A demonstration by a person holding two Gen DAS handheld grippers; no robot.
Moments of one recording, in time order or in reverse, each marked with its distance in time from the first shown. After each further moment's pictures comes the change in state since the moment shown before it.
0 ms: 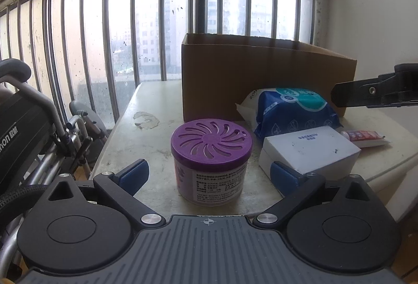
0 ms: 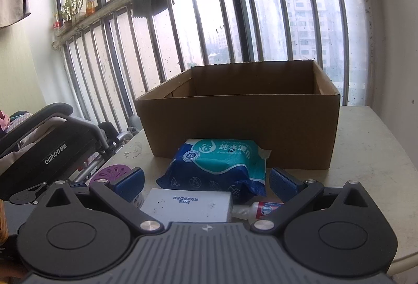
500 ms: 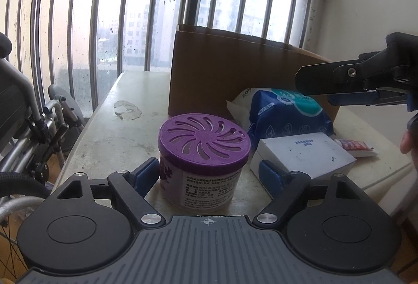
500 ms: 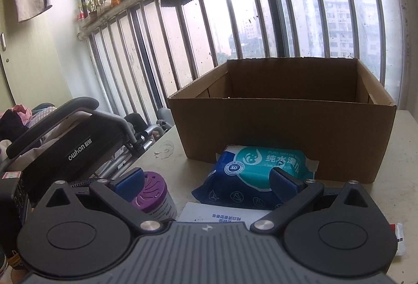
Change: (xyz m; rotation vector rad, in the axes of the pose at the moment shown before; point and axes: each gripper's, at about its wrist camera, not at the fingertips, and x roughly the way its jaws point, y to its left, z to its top) left arm 0.021 0.014 -0.004 -0.094 0.010 -0.112; right arm 0.024 0.021 0.017 -0.042 0.038 0.125
